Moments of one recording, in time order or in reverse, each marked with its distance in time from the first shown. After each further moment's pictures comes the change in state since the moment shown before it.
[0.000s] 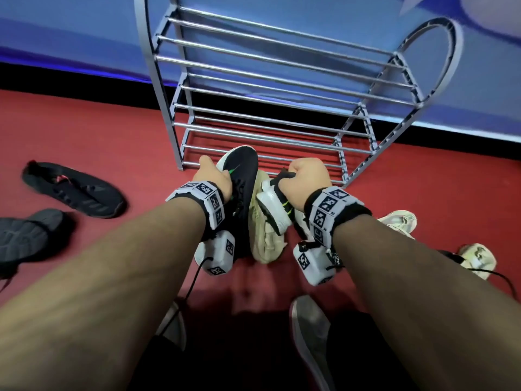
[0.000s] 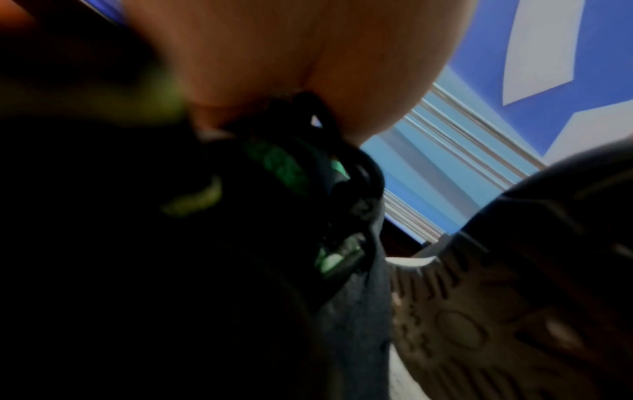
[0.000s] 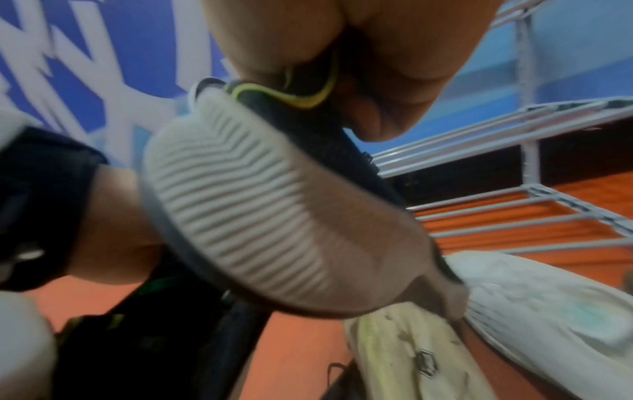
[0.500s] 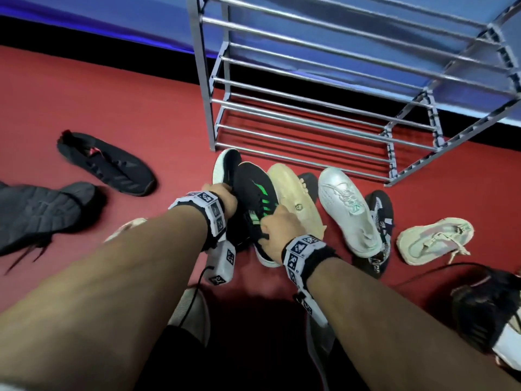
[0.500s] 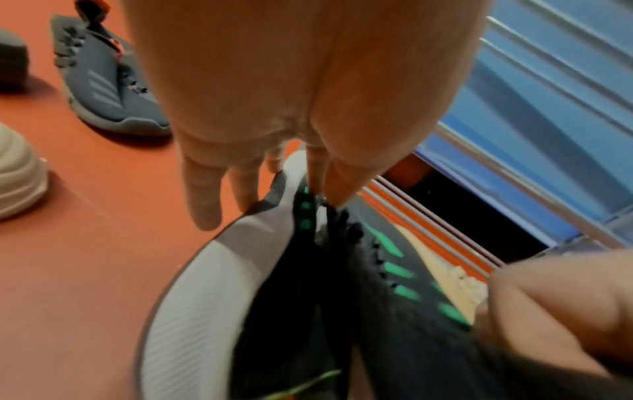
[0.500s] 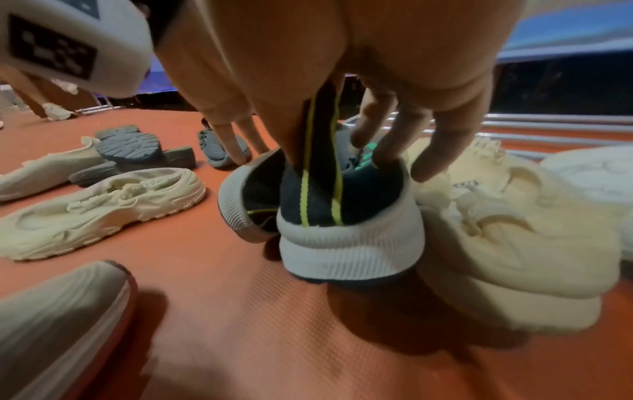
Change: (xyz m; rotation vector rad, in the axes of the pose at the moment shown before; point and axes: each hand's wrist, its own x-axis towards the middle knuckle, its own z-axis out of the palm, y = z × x) left_hand 0.040 -0.101 0.013 0.063 -0.234 -0.199; right_hand -0.029 0.019 0.152 -0.413 -0.500 -0.144
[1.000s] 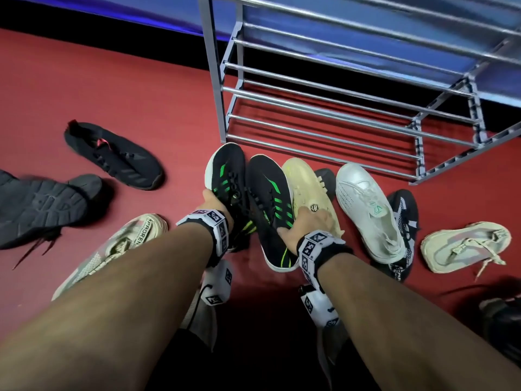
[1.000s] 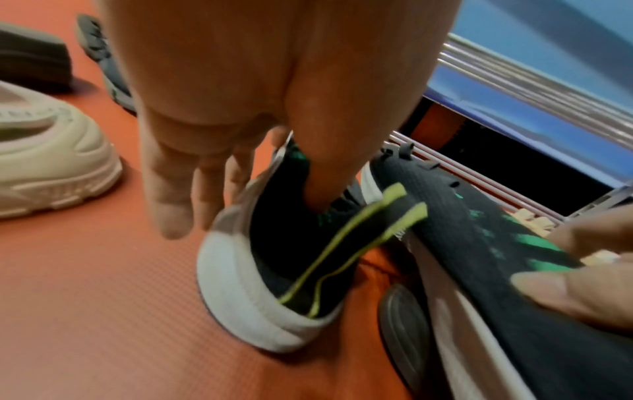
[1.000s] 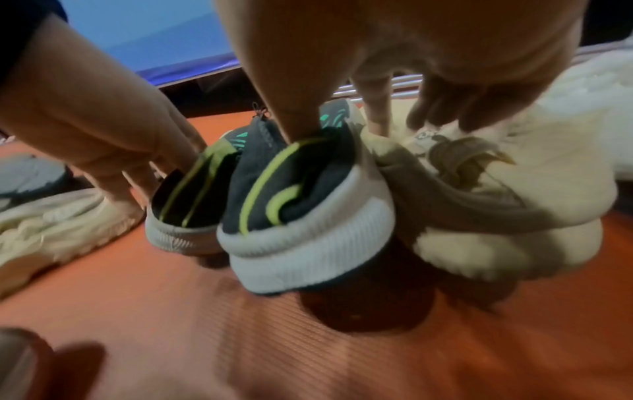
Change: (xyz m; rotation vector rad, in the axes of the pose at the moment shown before) left_hand 0.025 -0.047 0.029 0.028 0.174 -0.258; right_hand 0.024 0.021 0.011 0.016 0.114 0.391
